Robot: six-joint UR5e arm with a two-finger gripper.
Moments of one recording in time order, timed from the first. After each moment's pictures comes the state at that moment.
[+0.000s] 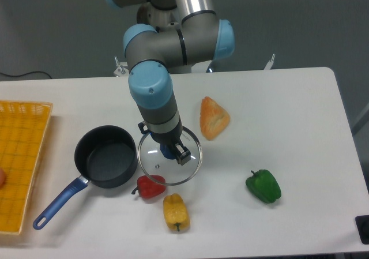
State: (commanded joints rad) arm 2.29 -1.91 -1.59 -1.16 1.66 1.18
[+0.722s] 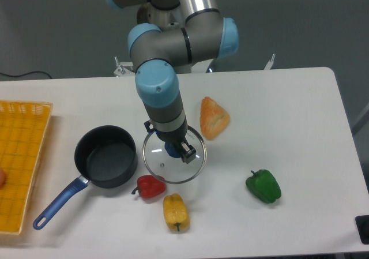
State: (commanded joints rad) arm 2.33 -1.90 -1.60 -1.14 1.66 1.19
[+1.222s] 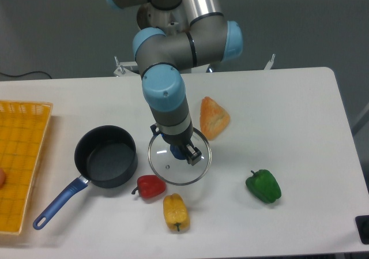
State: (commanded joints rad) arm 2.33 -1.95 -1.61 -1.10 1.69 1.20
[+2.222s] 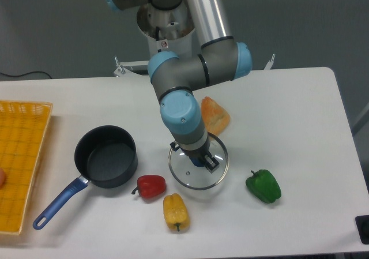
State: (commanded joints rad) arm 2.39 -2.05 -1.62 -1.06 1.78 1.22
